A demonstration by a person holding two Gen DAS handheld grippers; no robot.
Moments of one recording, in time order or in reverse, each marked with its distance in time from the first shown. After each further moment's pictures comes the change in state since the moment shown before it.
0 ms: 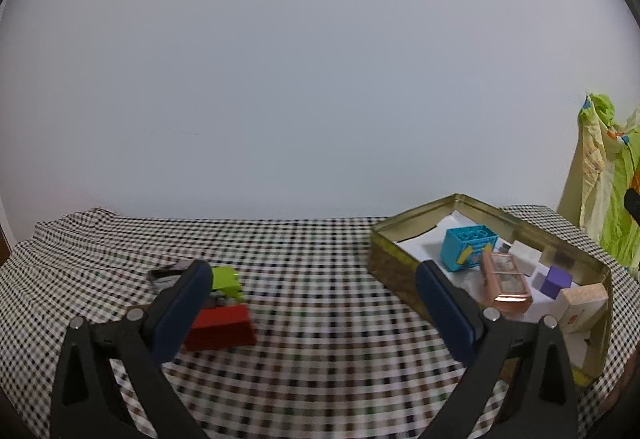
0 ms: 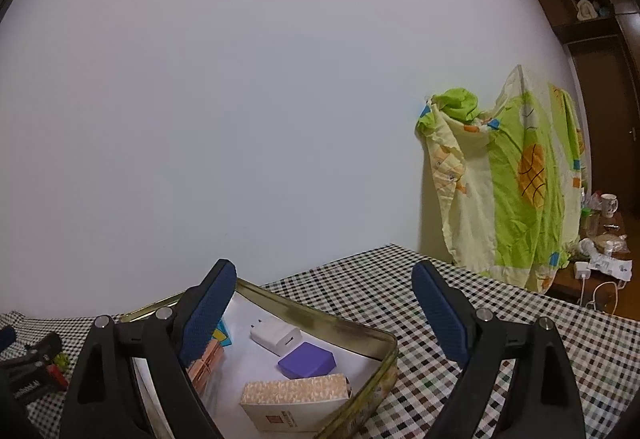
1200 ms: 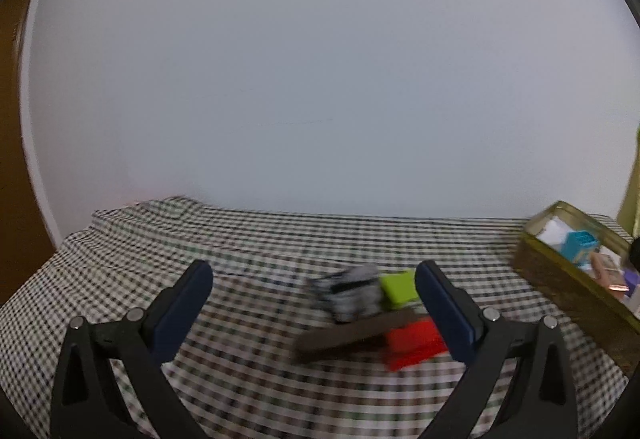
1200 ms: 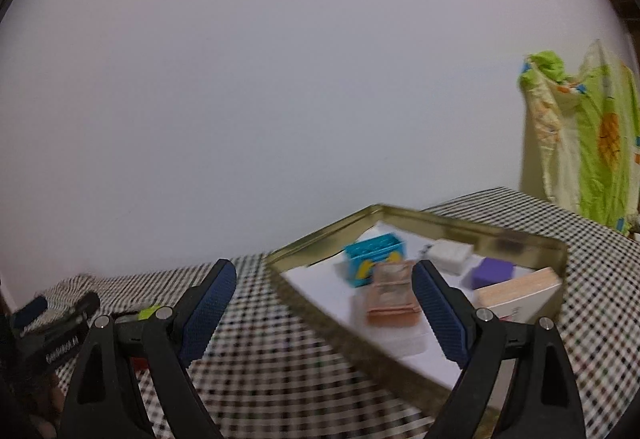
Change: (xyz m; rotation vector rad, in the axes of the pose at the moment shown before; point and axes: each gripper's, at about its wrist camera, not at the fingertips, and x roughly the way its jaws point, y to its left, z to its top) left arm 0.020 0.141 0.004 -0.057 0.041 0.183; right arm -0.021 0.149 -0.040 -0.040 0.221 0.256
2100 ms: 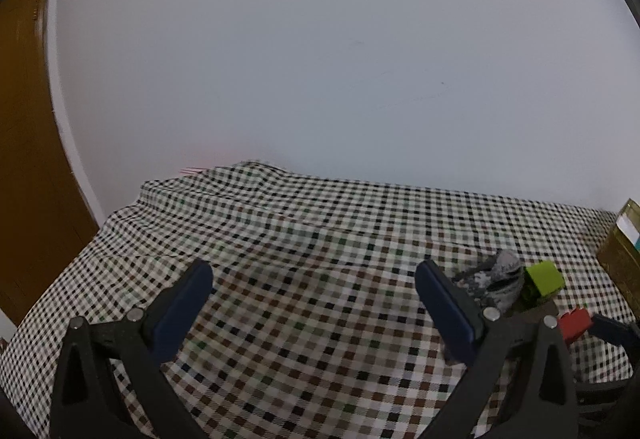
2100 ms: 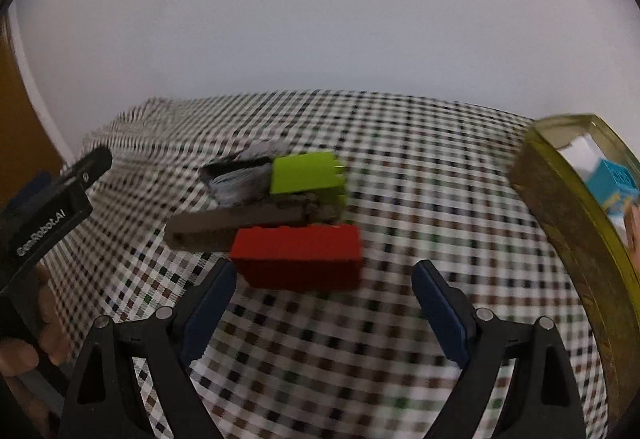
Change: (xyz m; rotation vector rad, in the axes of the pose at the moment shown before) left arm 0.057 0.069 0.006 -0.019 0.147 0.141; right arm 0.097 0.156 -0.060 -0.303 0.594 0.293
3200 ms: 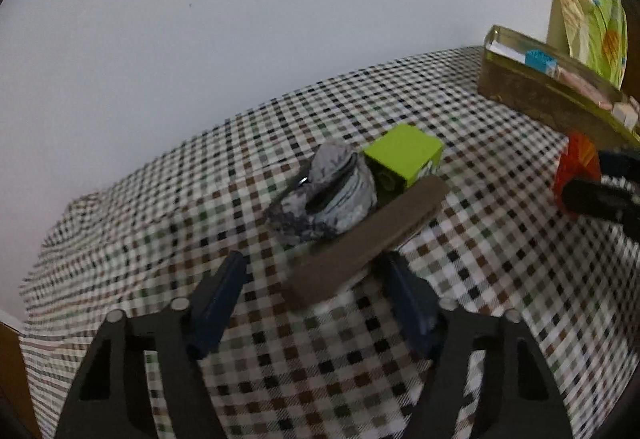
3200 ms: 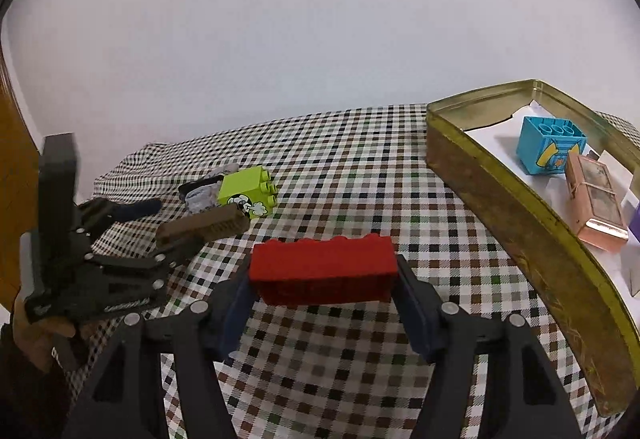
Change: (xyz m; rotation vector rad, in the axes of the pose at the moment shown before) left arm 0.033 -0.088 -0.018 0.534 0.243 -0.463; right arm -0.052 -0.077 -0.035 0.161 -0.122 0.059
